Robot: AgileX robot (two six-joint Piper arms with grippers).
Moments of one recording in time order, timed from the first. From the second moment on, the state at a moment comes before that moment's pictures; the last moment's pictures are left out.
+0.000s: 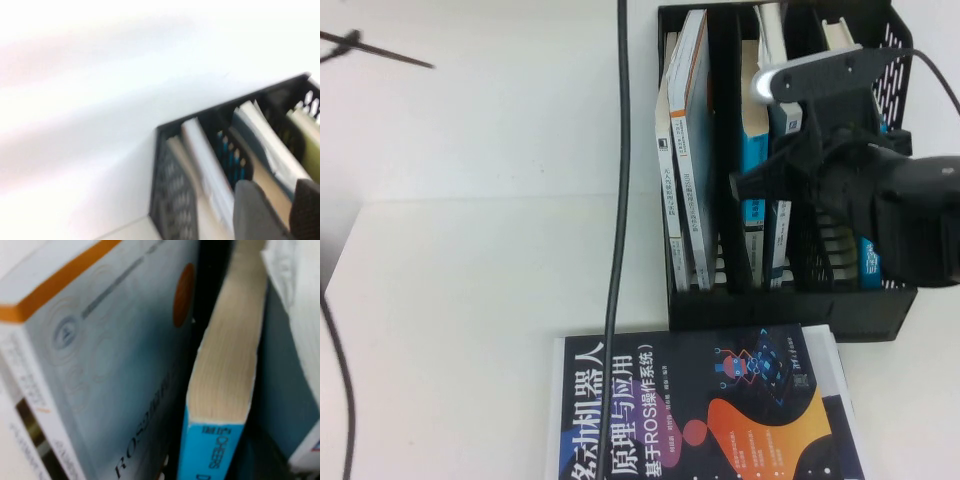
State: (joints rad) right arm 0.60 1.69 -1.16 1.63 -0.39 -1.55; left arm -0.41 1.87 -2.46 -0.16 1.10 -0.05
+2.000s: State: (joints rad) right arm 0.59 0.73 -0.39 1.17 0.52 -1.01; left arm -0.41 1.02 -0.83 -0.20 0.40 0.29
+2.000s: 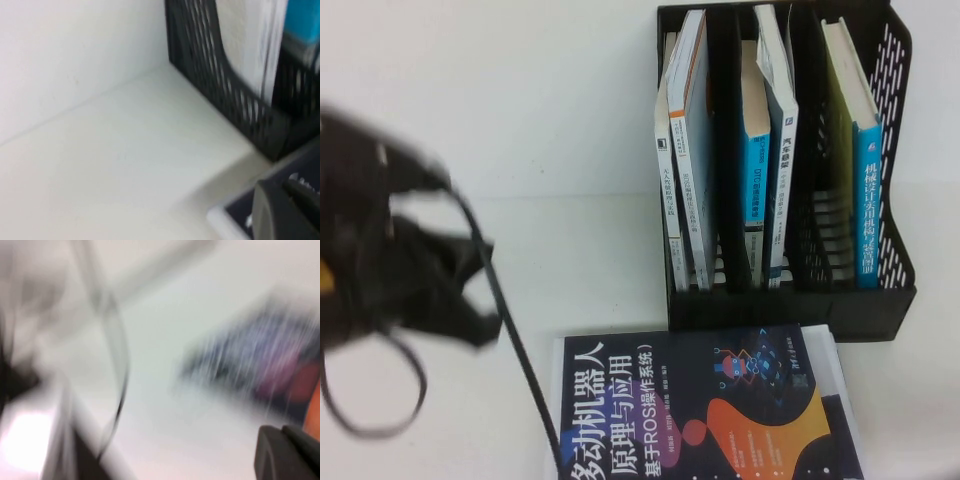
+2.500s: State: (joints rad) right arm 0.59 0.71 -0.70 -0.66 0.92 0.44; left arm -0.41 1.01 -0.76 -0.29 0.39 0.16
